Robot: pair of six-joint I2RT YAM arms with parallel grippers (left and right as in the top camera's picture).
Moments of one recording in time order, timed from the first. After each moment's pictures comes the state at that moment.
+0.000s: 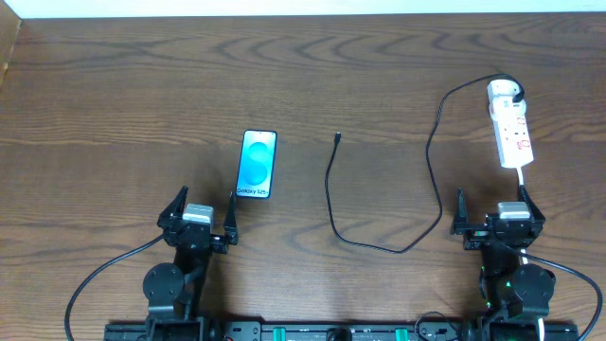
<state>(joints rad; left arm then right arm) 0.01 0.01 0.02 -0.10 0.16 0.12 -0.05 0.01 0.01 -0.07 -0.03 -0.14</state>
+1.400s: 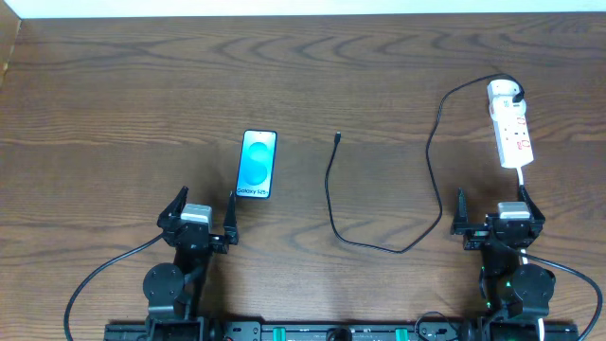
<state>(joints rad) 0.01 0.01 0.02 -0.10 0.16 0.08 -0.05 0.01 0.01 -0.07 -0.03 -0.14</state>
